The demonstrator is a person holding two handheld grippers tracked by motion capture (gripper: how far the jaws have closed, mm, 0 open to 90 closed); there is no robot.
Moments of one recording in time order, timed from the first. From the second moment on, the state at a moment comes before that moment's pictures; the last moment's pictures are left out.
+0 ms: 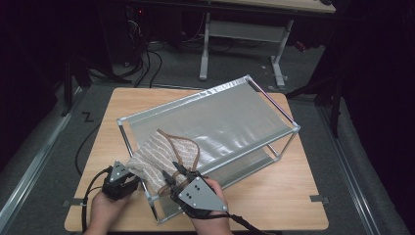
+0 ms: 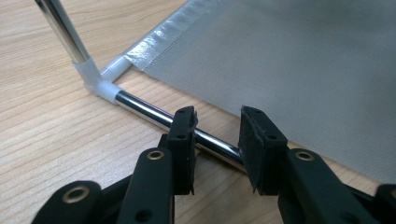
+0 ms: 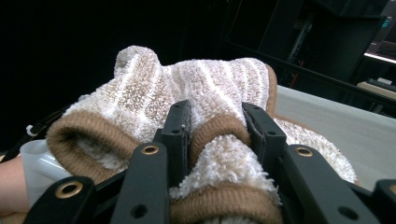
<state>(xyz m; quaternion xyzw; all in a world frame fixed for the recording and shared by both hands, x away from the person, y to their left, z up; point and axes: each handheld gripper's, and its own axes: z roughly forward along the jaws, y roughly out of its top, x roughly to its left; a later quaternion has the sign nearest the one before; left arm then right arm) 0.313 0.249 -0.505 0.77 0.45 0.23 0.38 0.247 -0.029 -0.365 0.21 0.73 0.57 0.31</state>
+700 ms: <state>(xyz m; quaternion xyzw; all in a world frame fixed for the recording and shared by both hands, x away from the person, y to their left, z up) 0.313 0.249 -0.505 0.77 0.45 0.23 0.39 0.278 -0.077 -0.372 0.28 0.69 0.56 0.36</state>
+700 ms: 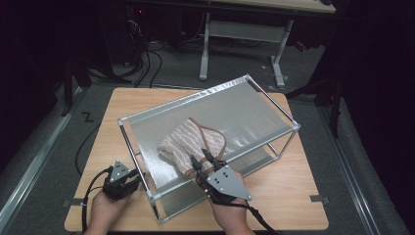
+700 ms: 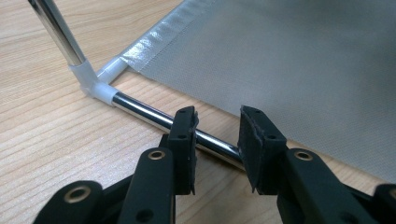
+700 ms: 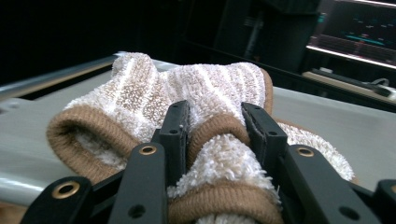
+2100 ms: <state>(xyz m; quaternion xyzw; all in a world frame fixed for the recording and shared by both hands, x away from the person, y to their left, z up) 0.314 0.249 -0.505 0.77 0.45 0.23 0.39 0.381 -0.222 -0.369 0.42 0.63 0.47 0.45</state>
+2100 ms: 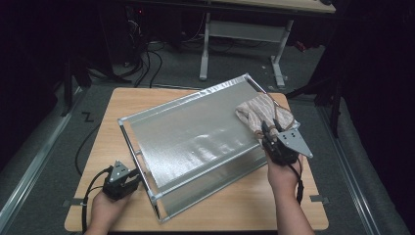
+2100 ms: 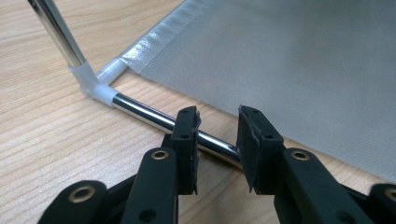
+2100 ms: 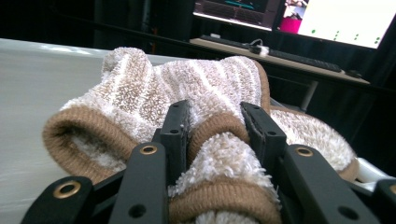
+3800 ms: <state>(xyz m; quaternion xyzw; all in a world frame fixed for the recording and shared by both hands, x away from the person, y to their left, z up) 0.315 0.250 -0.505 0.76 0.46 0.23 0.39 0.311 -0.262 -0.331 0.40 0.59 0.50 0.49</state>
